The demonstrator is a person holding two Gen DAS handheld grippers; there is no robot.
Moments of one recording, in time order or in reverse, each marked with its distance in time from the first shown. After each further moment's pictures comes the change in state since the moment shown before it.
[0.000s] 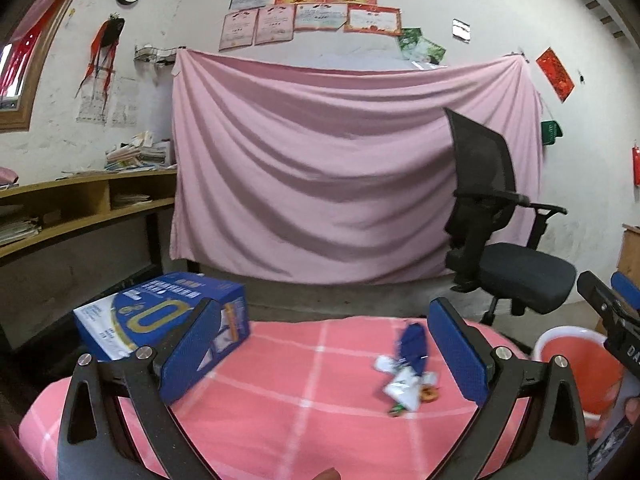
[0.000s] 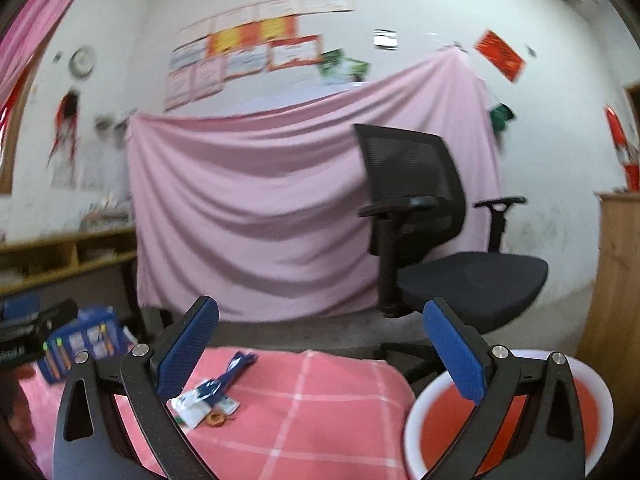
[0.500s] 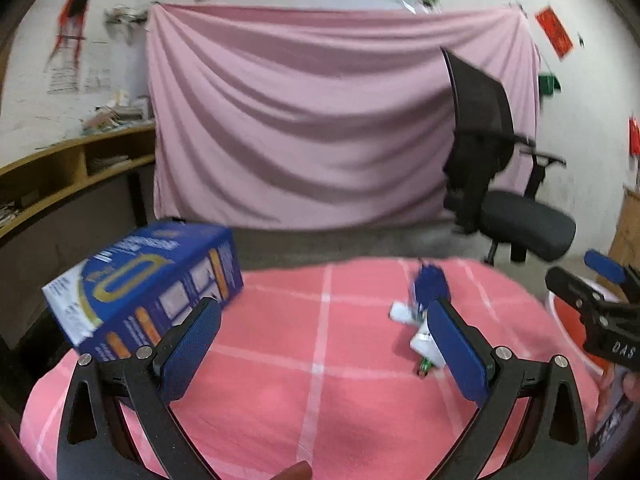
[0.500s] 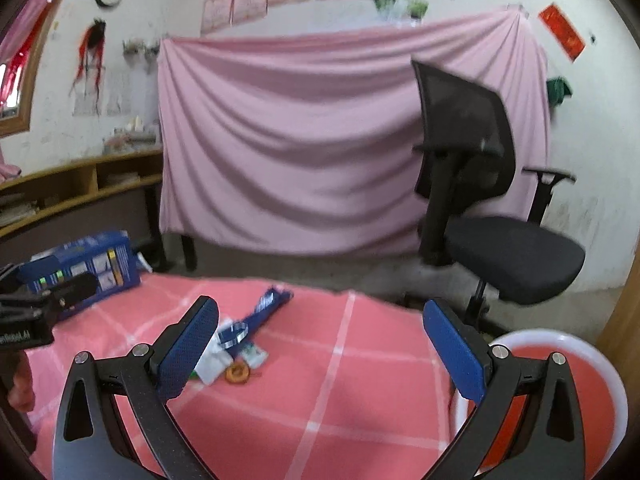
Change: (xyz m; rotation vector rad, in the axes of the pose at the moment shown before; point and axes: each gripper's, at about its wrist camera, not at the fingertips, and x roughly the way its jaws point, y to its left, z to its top) left arm 0.047 0.008 -0.025 0.057 0.229 -0.066; right arm 0.058 0.027 -0.027 -0.068 0.295 0.094
